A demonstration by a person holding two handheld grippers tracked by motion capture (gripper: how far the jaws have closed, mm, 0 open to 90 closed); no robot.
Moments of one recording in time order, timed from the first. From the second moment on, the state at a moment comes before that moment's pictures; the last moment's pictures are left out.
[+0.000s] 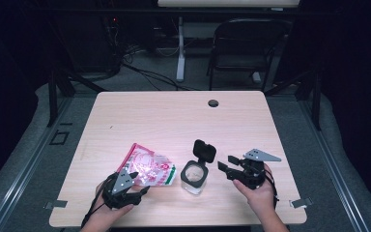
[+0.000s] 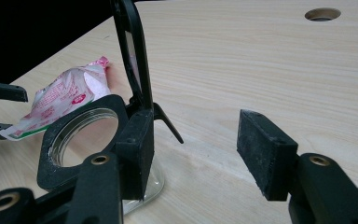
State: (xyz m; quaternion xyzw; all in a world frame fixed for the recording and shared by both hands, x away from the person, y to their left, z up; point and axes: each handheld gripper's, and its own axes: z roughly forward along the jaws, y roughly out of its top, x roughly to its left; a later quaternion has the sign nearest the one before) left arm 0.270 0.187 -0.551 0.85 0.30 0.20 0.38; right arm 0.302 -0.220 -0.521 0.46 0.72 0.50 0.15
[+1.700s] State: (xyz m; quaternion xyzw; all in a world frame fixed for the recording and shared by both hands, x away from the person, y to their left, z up) left arm 0.304 0.164 -0.568 0.86 0.29 0.21 0.35; right arm 0.288 -0.229 -0.527 0.48 0.71 0.50 0.15
